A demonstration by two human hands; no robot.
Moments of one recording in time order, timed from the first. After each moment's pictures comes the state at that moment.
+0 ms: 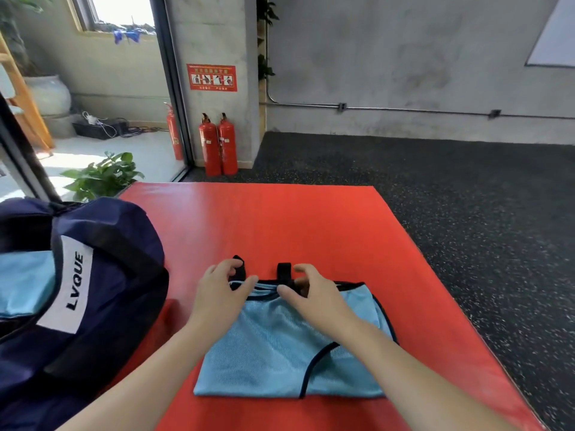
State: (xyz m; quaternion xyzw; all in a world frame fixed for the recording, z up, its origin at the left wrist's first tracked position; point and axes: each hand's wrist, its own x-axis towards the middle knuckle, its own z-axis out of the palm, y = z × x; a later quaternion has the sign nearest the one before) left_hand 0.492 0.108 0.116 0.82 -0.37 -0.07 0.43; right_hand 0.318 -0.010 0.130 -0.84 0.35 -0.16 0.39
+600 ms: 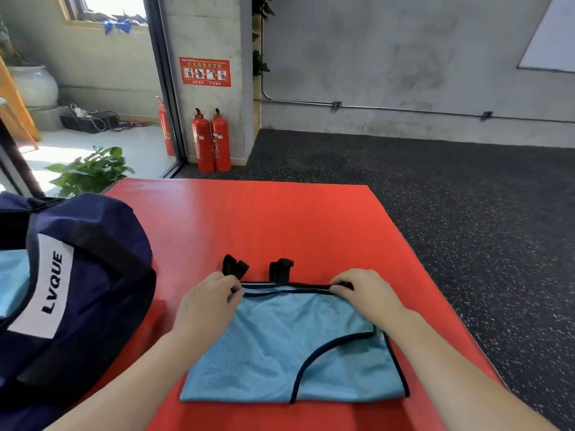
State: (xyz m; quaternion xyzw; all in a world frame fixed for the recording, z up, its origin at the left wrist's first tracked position) left_hand 0.497 0.109 0.099 0.83 -0.48 0.04 0.27; right_hand 0.257 -0.091 0.126 -0.91 0.37 -0.09 0.17
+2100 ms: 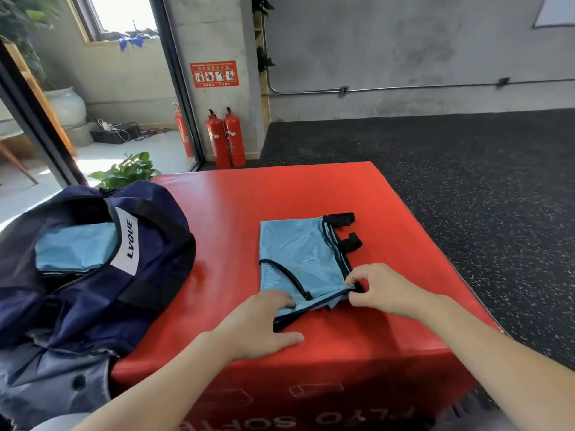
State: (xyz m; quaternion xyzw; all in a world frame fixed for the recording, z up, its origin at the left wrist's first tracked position) left_hand 0.403 0.199 0.107 0.74 -0.64 -0.16 0.14; right_hand 0.180 0.007 0.139 -0.91 0.29 -0.06 0.29
